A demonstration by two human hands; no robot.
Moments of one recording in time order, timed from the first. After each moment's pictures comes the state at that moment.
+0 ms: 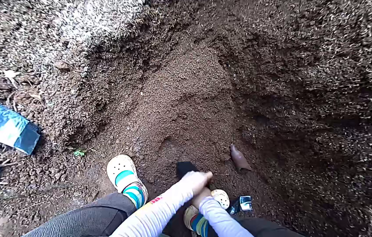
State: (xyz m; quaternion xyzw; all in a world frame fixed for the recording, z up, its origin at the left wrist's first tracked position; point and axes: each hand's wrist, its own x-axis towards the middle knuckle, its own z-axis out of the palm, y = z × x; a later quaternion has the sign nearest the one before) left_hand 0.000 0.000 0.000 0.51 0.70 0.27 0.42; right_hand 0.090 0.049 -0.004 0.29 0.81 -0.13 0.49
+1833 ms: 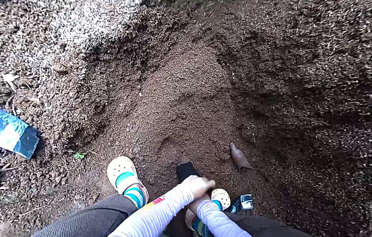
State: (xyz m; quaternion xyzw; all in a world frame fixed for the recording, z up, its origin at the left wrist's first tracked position) left_hand 0.011 -0.002 -0.009 0.60 0.65 0.23 0.41; right_hand 0.102 0.031 -0.014 0.23 0.80 -0.14 0.54
